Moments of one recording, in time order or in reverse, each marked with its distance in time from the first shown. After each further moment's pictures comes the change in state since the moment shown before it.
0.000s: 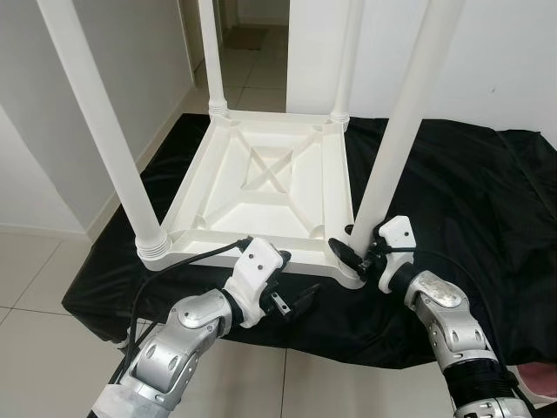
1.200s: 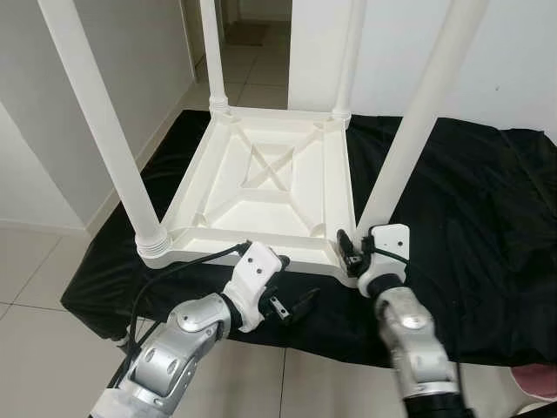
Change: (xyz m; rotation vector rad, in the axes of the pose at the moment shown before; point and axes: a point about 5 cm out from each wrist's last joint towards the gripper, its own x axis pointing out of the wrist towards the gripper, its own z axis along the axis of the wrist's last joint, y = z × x) left arm -0.002 -0.002 -0.005 -0.022 0.015 0.002; right arm 0.004 0.040 0.005 0.142 -0.038 -0.614
